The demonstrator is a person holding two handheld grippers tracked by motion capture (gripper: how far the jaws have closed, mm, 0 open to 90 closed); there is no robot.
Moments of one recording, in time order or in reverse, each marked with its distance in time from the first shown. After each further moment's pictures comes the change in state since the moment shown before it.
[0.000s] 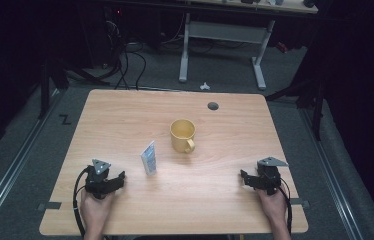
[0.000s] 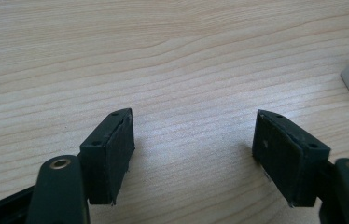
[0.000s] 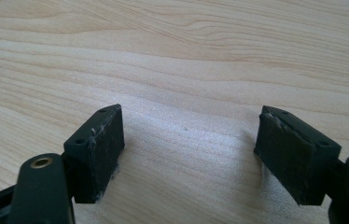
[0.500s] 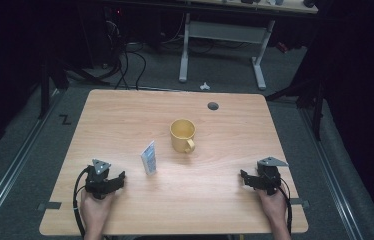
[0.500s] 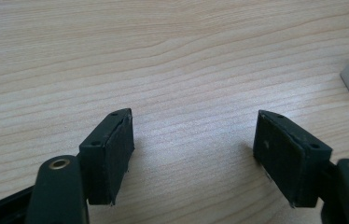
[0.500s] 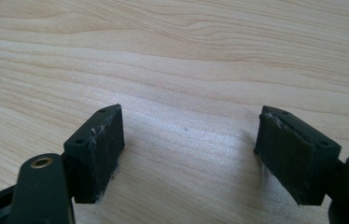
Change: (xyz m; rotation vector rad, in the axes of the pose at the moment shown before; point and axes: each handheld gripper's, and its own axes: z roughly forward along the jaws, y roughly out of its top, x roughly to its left) left arm 0.000 0.000 0.000 0.001 -0.001 0.001; right arm 0.000 0.000 0.000 0.000 0.000 0.000
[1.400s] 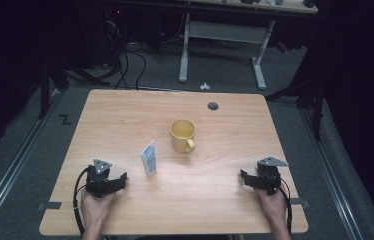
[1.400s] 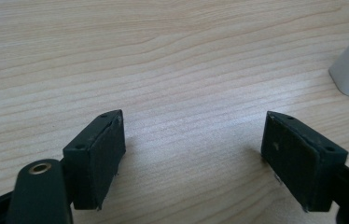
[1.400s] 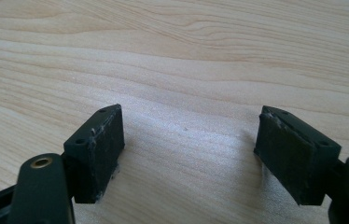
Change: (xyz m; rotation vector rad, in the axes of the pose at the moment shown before) left arm -0.001 0.001 -0.001 0.017 -0.033 0.001; right arm 0.000 0.000 0.000 0.000 -0.001 0.001
